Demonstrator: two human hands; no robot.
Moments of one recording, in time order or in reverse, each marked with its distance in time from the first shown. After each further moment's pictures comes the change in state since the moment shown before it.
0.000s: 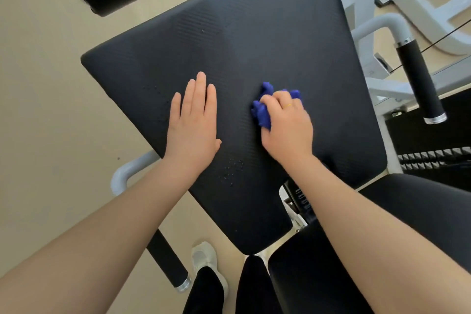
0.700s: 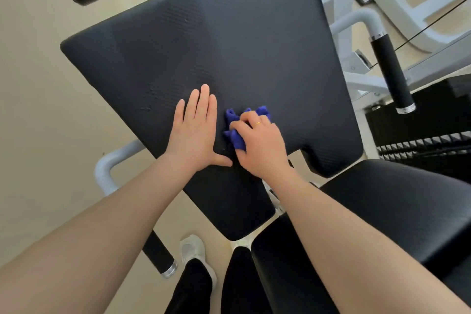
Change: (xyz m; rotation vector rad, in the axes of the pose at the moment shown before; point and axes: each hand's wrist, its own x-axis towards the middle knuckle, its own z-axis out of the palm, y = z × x) left_hand -0.006 0.021 0.021 0.014 -0.166 0.123; right_hand -0.043 -0.008 -0.009 0.102 -0.272 -0.202
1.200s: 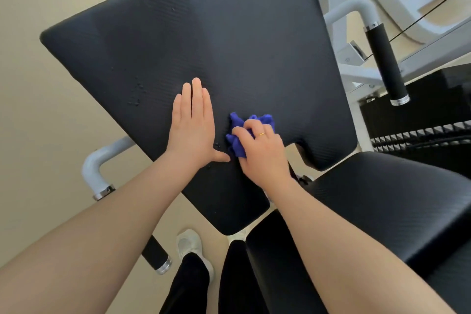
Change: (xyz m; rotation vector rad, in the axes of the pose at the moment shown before) left_hand 0.002 0.016 0.008 0.025 0.038 -0.061; right_hand -0.030 0.006 0.012 -0.062 0.025 0.077
